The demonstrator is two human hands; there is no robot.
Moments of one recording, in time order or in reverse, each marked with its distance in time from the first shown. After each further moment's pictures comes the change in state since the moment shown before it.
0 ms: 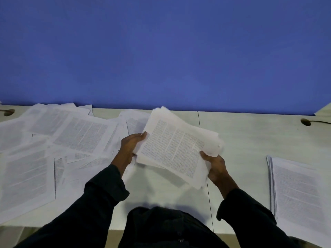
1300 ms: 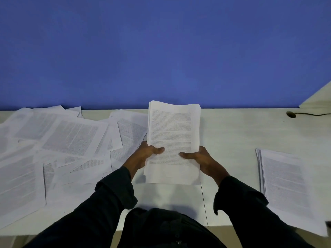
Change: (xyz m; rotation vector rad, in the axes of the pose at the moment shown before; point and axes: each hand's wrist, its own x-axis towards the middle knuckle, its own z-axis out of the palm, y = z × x) left_hand -0.017 -0.029 0.070 0.167 -0.374 0.036; right_hand -0.014 -0.027 0.025 -0.382 -0.303 0.018
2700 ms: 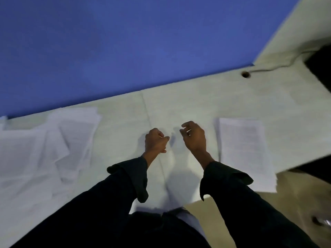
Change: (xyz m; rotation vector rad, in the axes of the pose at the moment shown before) left_hand 0.061 -0.023 0.225 0.597 0.175 -0.079; right_hand -0.013 0.019 -0.142 -0.662 0.716 -0.118
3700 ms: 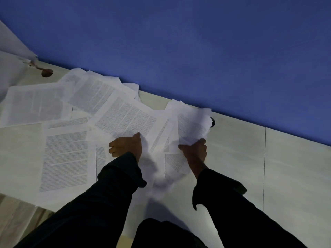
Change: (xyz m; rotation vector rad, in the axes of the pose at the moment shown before) left_hand 0.067 -0.277 -0.438 -0.375 0.743 -0.908; right_hand -0.084 -0.288 0.375 -0.220 -0.327 0.297
